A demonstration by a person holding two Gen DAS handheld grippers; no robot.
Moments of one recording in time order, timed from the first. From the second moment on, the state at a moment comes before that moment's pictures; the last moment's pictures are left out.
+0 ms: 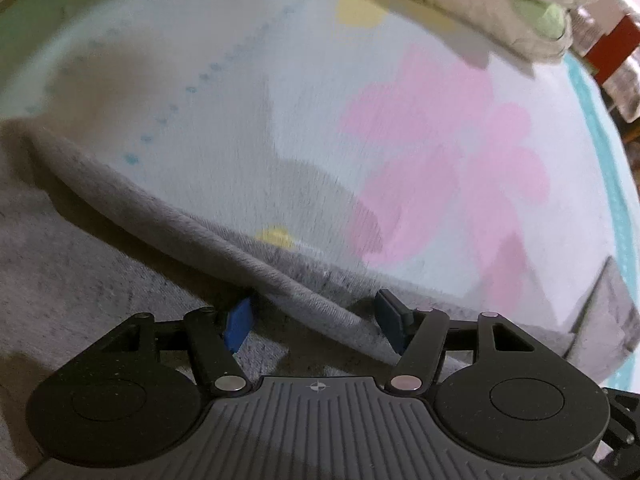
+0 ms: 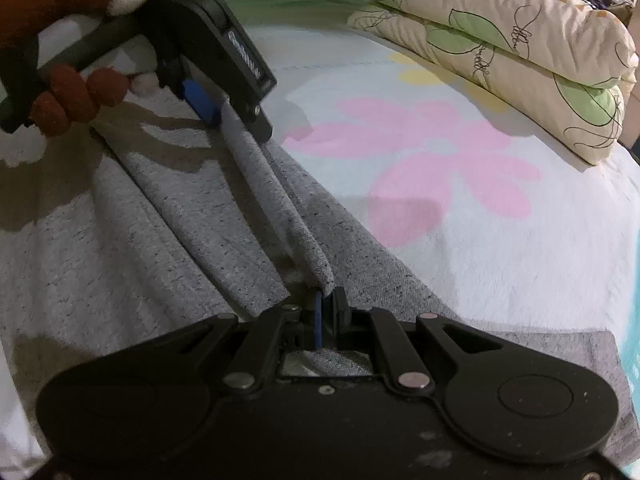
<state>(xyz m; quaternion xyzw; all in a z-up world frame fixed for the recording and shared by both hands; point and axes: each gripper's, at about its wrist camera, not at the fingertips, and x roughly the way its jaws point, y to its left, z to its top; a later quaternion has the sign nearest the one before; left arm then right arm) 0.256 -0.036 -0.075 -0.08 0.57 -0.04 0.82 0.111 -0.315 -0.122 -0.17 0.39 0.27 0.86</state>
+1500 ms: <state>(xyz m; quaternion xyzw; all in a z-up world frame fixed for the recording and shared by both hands) 0.120 -0.034 -0.018 -0.08 0.40 -0.09 0.91 0.202 -0.465 -0.095 0.15 0.45 -0.19 0.86</state>
